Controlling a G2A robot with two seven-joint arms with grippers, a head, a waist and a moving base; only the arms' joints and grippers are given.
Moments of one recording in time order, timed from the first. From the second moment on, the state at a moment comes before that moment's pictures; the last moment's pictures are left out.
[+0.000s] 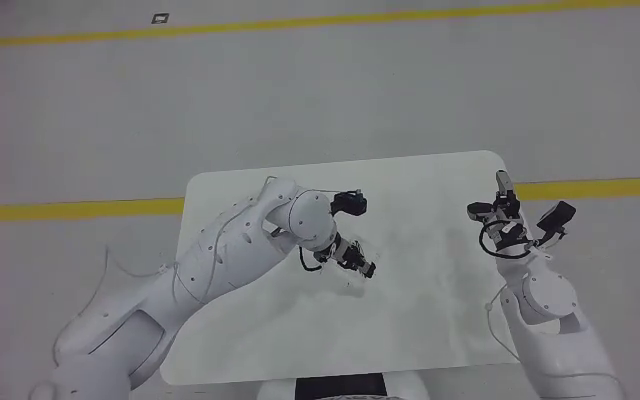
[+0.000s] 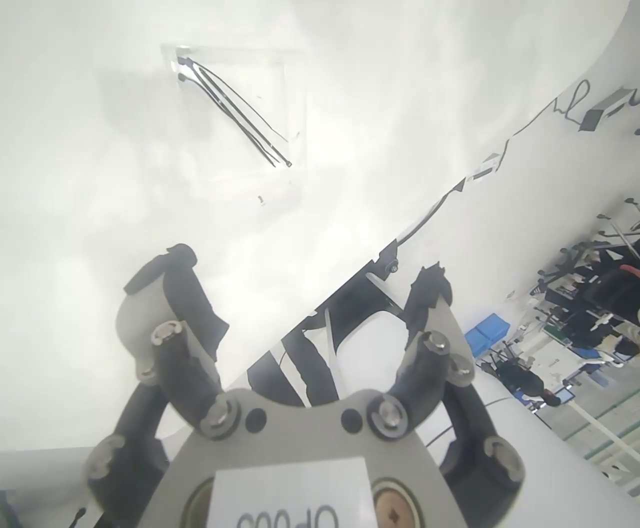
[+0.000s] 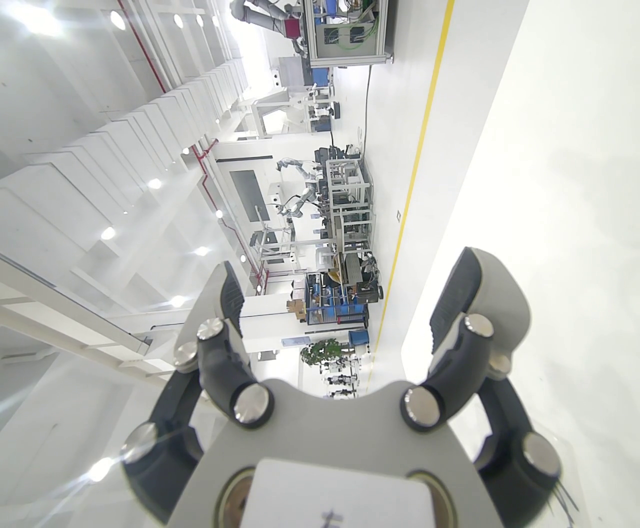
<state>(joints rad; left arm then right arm) 0.67 -1.24 -0.52 -1.53 0.36 0.34 -1.39 -1.73 -1.15 1.60 -1.80 0.42 0.00 0.00</state>
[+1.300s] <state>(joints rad) 0.67 -1.25 -0.52 -1.52 0.37 0.34 -1.38 -1.73 -1.15 1.60 -1.80 0.42 0.00 0.00</state>
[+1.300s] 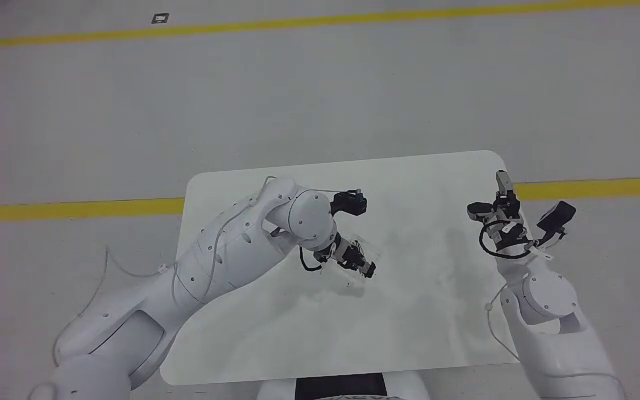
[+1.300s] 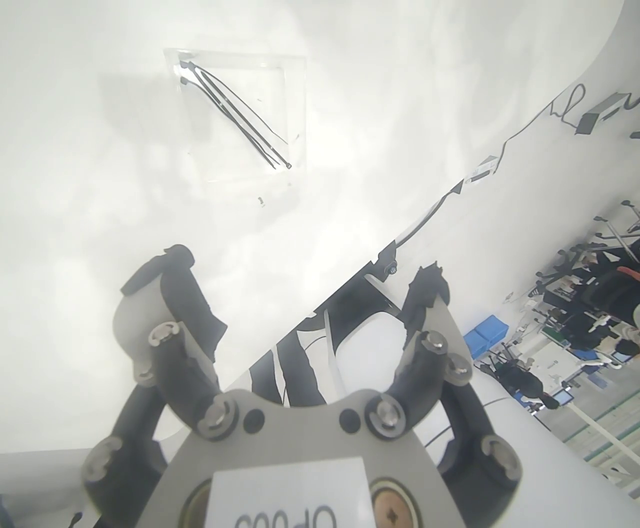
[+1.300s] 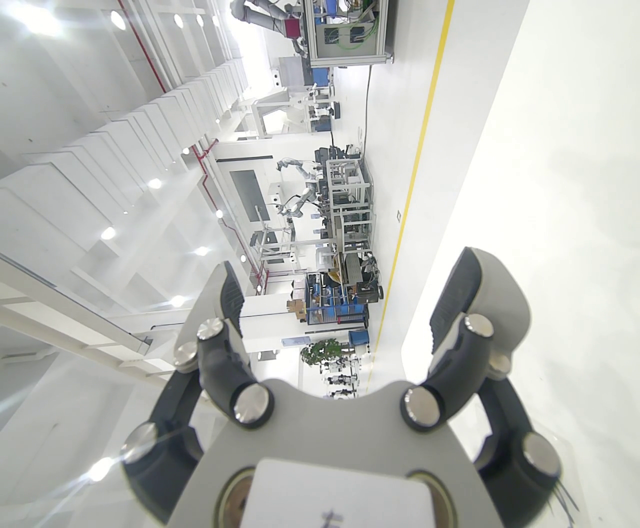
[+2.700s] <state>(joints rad) 0.58 -1.36 -0.41 -1.26 0.38 0.34 -1.39 -1.73 -1.15 1.60 -1.80 0.42 0.00 0.00</state>
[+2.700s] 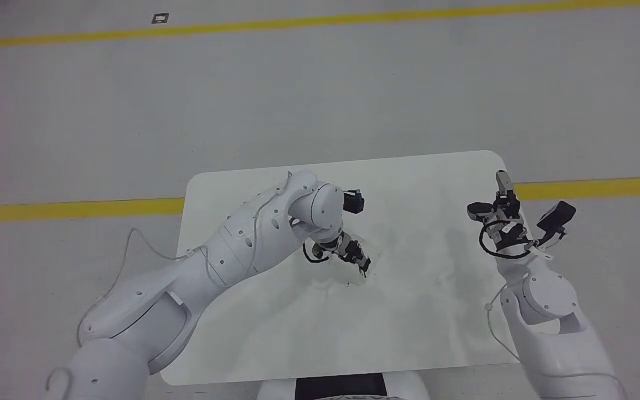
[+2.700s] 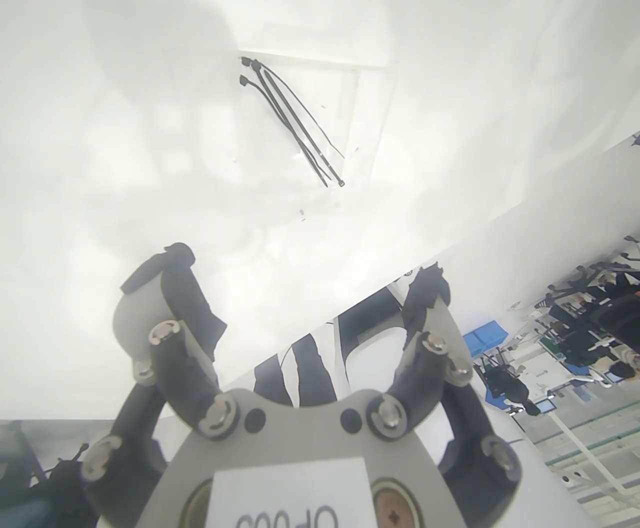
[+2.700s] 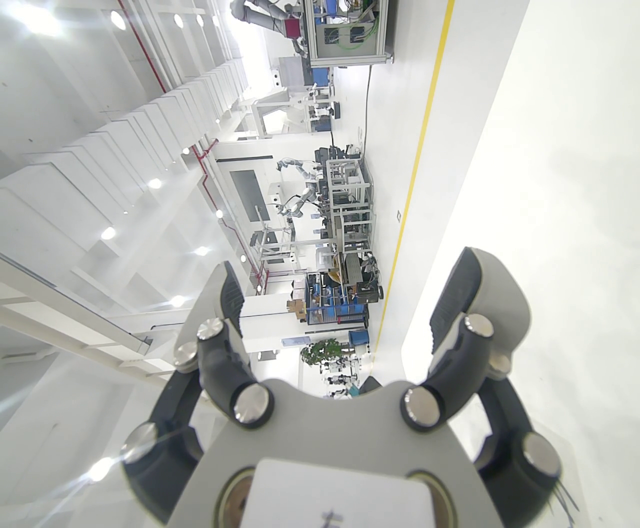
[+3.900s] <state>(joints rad) 0.36 -1.51 -0.17 -1.04 0.30 0.34 -1.39 -1.73 -1.15 1.60 -1.80 0.42 0.00 0.00</state>
